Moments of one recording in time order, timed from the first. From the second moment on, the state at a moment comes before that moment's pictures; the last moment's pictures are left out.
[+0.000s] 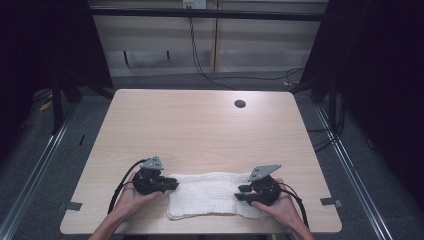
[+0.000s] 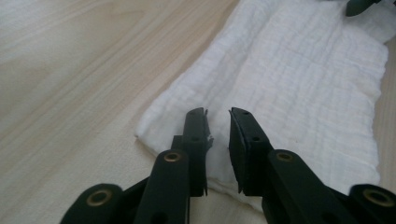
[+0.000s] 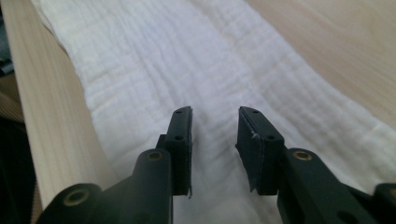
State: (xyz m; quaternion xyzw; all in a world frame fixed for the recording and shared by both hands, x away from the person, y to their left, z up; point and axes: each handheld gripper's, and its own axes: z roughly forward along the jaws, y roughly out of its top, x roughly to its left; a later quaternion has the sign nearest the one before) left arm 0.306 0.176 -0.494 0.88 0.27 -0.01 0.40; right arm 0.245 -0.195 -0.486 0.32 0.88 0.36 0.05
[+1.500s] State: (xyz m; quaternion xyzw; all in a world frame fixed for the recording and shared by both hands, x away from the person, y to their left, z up) left arm 0.340 0.191 -0.476 0.87 0.29 0.01 0.40; right arm 0.253 -0.031 -0.478 0.21 0.89 0.39 -0.05
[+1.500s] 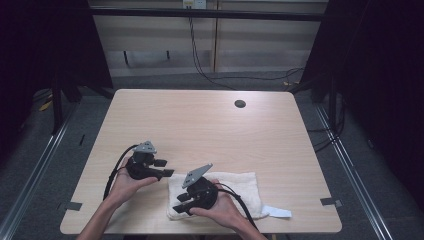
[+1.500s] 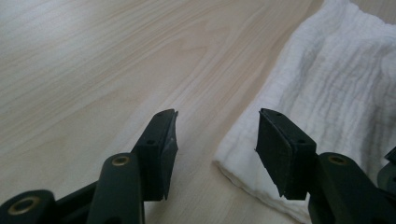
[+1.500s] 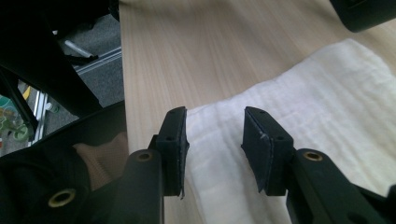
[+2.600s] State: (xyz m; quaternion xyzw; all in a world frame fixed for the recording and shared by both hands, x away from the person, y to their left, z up) left arm 0.339 0.200 -0.482 0.86 0.31 0.01 0.40; right arm 0.223 -0.001 -0.497 0.14 0.92 0.37 0.03
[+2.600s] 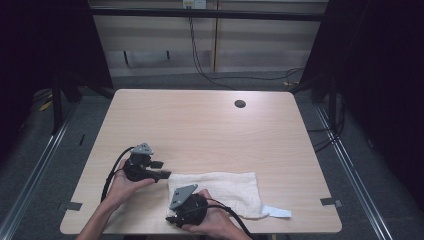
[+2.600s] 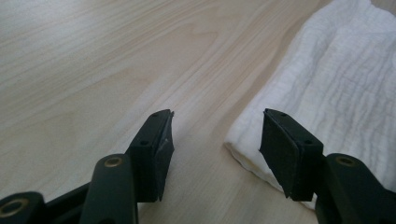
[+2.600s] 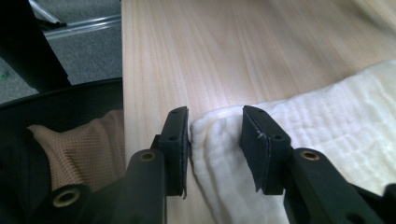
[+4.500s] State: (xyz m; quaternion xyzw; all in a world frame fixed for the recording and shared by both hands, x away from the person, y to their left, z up) left arm 0.331 0.186 -0.486 0.86 0.28 -0.06 0.42; right arm 0.236 -0.011 -0.487 0.21 0.89 0.41 -0.02
